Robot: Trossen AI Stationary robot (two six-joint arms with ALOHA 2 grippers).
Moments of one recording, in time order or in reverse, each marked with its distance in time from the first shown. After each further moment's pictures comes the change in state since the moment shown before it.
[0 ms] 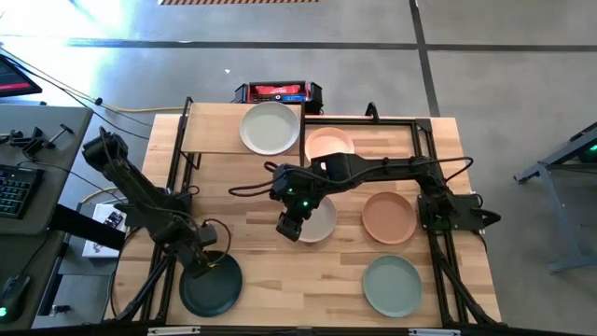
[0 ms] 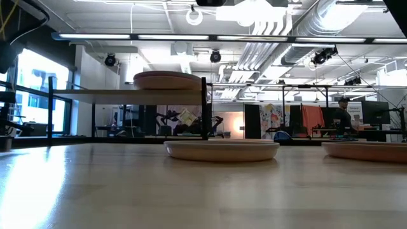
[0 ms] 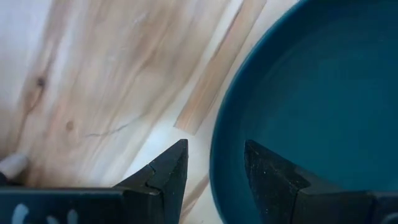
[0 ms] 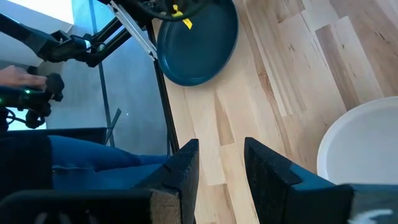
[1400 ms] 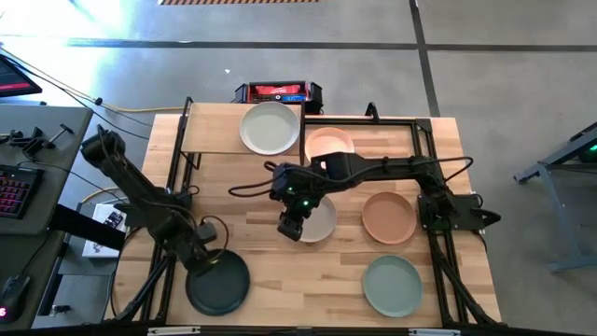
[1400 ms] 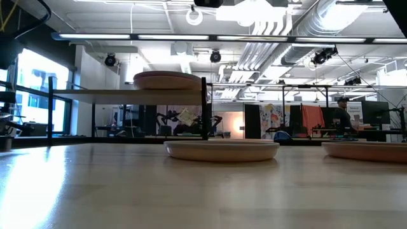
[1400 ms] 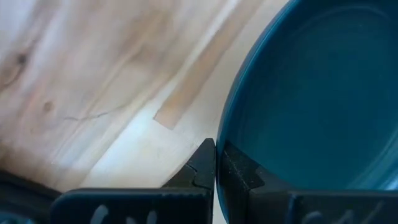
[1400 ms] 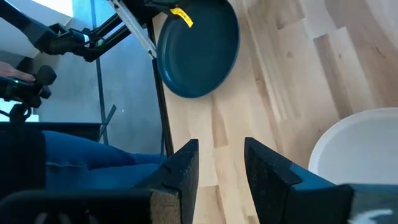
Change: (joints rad) left arm 0.031 -0.073 0.000 0.017 0.018 -0.132; right arm -0.015 0.000 0.000 -0.001 0.000 -0.063
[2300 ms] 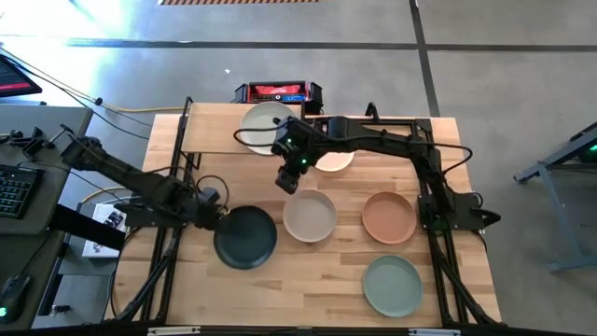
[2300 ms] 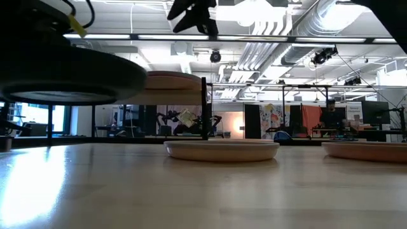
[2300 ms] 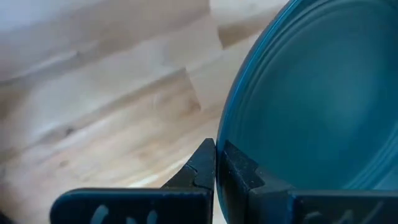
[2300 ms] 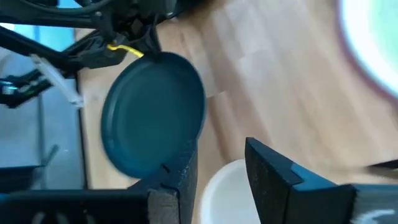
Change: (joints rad) left arm 0.444 -0.265 0.000 -0.083 -0.070 -0.088; right arm -0.224 0.000 0.000 -0.003 0.097 -0.216
